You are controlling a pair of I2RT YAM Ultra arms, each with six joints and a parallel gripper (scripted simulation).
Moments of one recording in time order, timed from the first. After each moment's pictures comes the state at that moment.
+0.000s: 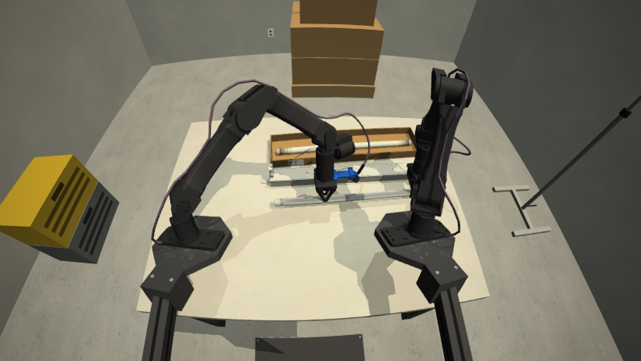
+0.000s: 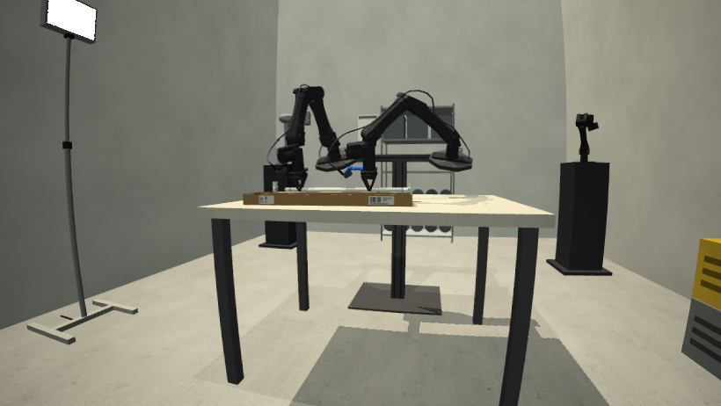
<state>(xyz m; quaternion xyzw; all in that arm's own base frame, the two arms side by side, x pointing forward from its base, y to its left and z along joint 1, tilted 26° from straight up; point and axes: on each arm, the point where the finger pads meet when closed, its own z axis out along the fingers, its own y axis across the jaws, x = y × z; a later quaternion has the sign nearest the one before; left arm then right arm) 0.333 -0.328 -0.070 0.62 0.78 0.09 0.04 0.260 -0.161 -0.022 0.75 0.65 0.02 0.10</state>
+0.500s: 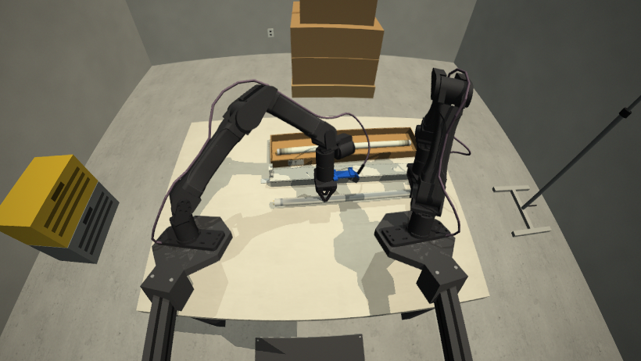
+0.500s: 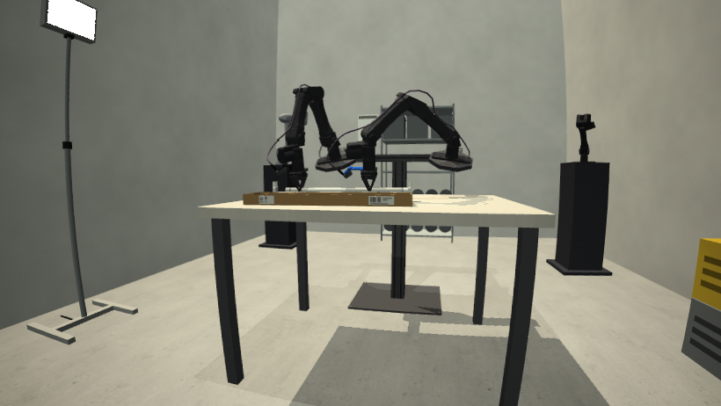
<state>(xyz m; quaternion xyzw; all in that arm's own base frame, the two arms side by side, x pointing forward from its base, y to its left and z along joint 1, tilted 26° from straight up) 0.332 -0.328 -0.070 0.62 0.78 0.09 0.04 0.259 -0.161 -0.023 0.75 0.65 0.02 0.10</state>
